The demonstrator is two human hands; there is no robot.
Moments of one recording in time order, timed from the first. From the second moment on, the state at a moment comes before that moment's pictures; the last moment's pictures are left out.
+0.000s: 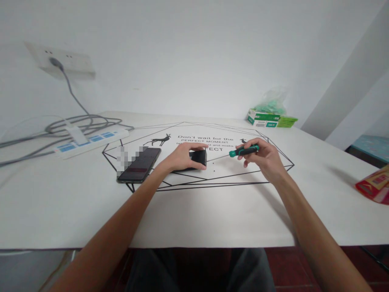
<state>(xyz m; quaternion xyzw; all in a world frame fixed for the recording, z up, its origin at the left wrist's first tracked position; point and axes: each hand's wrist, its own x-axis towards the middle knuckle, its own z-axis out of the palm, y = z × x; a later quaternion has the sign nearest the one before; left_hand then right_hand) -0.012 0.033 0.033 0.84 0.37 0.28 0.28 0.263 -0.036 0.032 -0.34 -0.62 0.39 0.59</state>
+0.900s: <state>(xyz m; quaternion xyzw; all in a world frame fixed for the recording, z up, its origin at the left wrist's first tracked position) -0.013 0.037 0.031 0.84 0.38 0.28 0.27 0.253 -0.032 0.017 -0.42 -0.63 0.33 0.56</state>
